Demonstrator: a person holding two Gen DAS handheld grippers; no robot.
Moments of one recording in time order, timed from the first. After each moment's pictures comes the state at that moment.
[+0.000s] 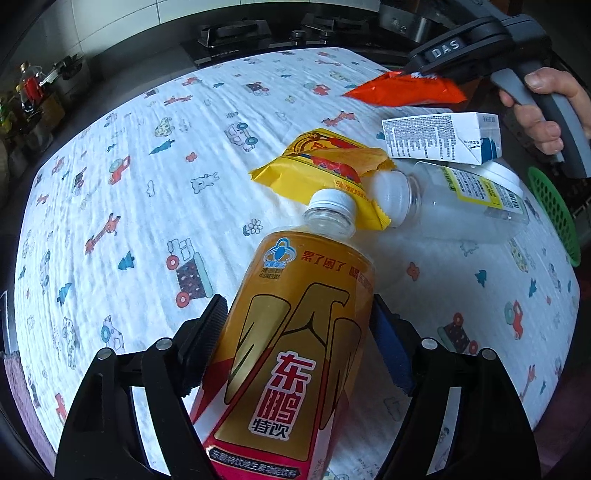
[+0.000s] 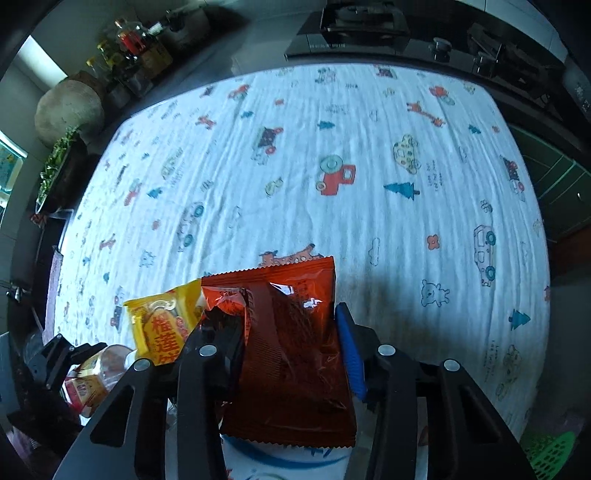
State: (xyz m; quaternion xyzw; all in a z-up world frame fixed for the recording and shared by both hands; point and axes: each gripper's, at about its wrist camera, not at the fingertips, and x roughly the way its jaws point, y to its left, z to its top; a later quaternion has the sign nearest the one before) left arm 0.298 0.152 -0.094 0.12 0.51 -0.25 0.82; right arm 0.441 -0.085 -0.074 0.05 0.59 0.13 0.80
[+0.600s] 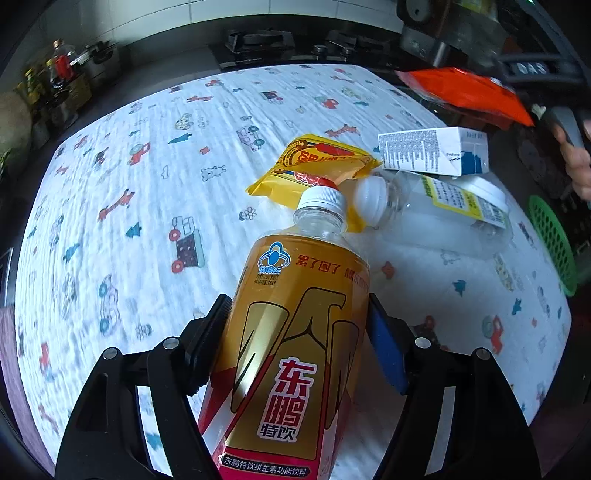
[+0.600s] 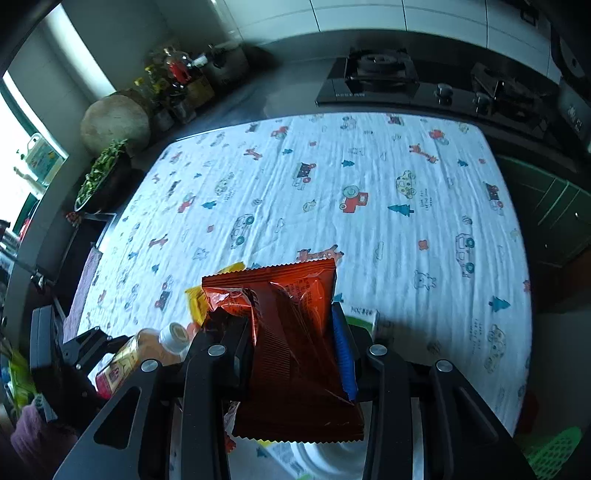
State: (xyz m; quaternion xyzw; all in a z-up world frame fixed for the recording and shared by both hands) left arm 0.263 0.152 -0.082 0.07 0.49 -0.21 0.84; right arm 0.370 -0.096 -0.021 0.05 0.51 0.17 0.84
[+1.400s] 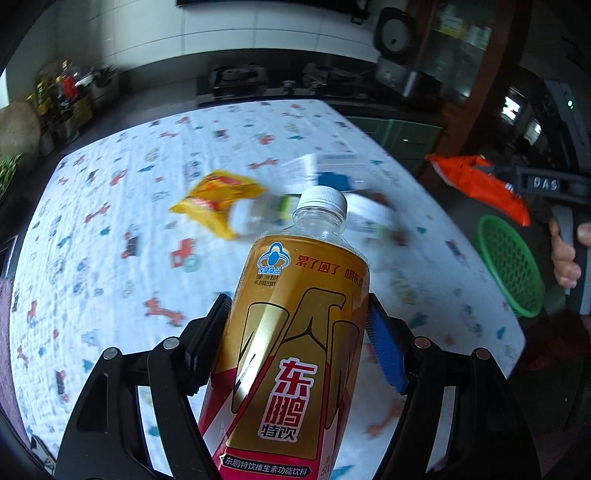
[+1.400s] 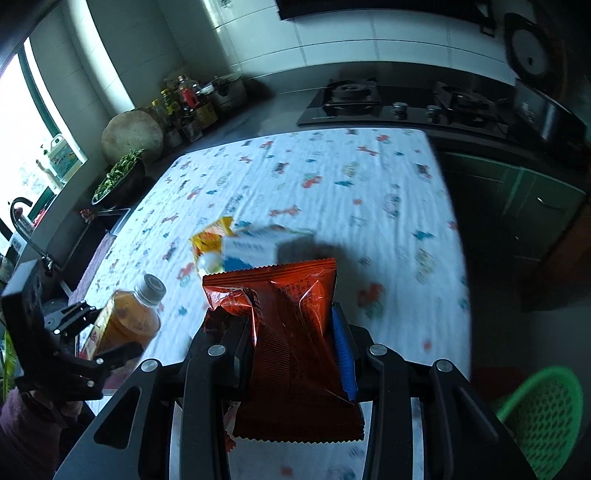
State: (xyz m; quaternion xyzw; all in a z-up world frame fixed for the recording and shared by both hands) left arm 0.169 0.071 -0.028 0.04 0.45 -0.23 0.87; right arm 0.224 -0.190 -0.006 0.06 0.45 0.15 0.88
